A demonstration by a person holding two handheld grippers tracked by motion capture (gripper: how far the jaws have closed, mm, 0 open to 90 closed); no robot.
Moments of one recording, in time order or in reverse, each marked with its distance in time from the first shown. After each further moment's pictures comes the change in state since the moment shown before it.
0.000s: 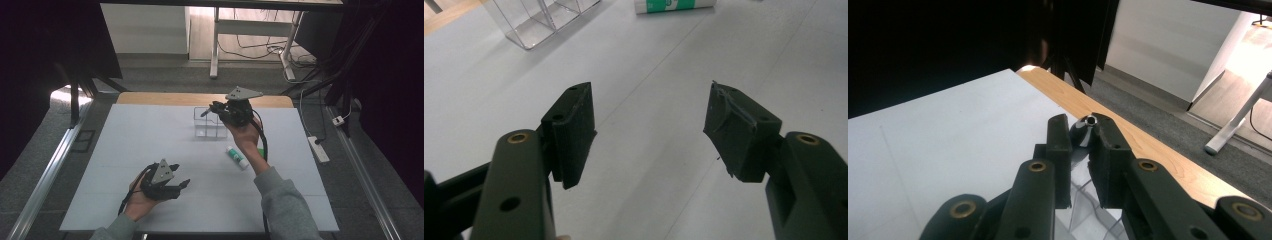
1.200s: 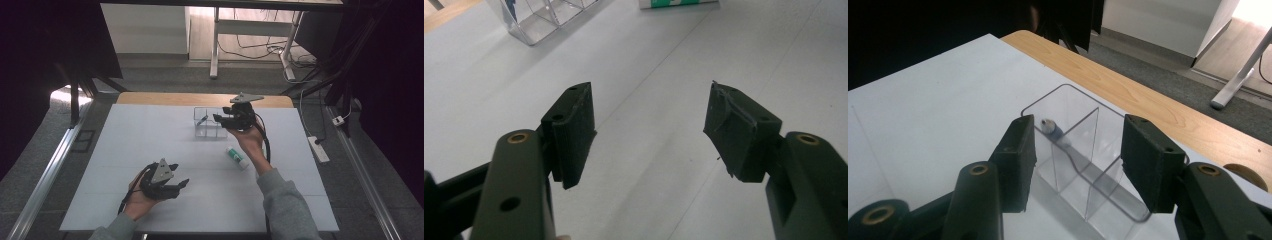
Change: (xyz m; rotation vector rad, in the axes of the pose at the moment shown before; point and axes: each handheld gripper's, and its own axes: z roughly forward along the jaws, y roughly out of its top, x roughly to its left) left arm 0.003 -0.002 0.001 0.011 0.008 0.003; right arm -0.024 -0.036 0.013 0.112 -0.010 0.100
